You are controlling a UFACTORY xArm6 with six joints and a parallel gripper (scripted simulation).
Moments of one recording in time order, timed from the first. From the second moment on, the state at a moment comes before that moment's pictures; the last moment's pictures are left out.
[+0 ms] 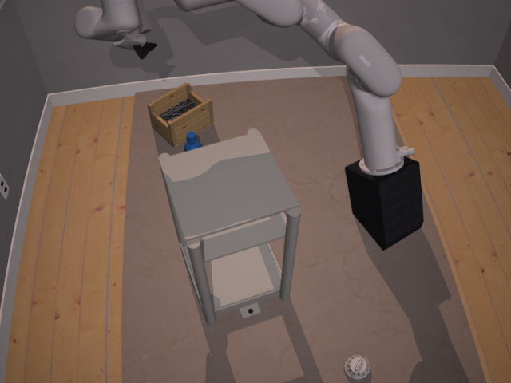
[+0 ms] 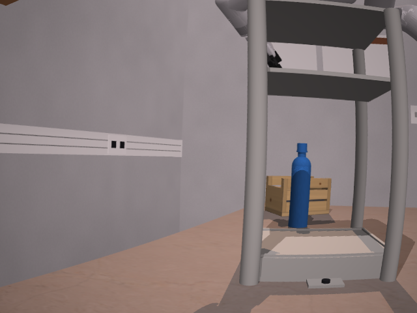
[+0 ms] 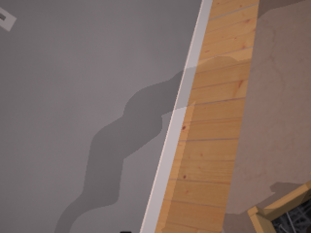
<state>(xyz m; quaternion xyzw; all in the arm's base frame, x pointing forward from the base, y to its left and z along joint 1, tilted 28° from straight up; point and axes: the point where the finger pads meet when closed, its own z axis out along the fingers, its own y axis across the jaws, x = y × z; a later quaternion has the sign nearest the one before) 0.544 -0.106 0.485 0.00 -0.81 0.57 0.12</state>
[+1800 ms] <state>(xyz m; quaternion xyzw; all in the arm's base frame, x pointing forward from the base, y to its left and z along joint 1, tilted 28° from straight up) 0.484 -0.013 0.328 0.16 -0.94 0.29 -0.04</state>
